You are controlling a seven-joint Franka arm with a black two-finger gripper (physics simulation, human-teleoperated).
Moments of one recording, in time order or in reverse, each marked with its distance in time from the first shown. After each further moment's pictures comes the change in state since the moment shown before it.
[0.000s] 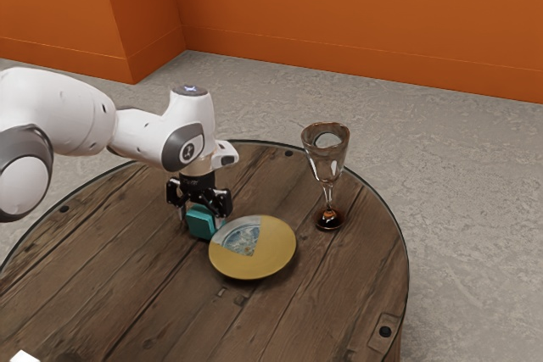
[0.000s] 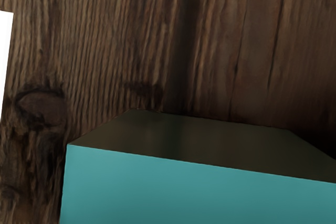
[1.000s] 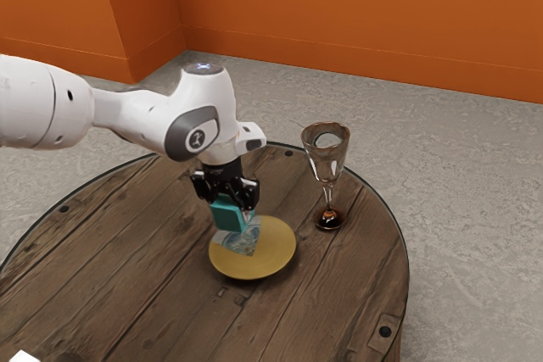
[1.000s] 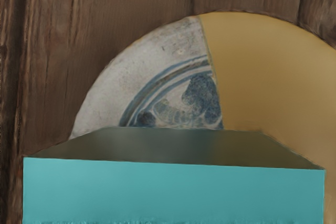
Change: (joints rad) arm -0.014 -0.229 -0.166 -0.124 0.014 -0.008 -0.120
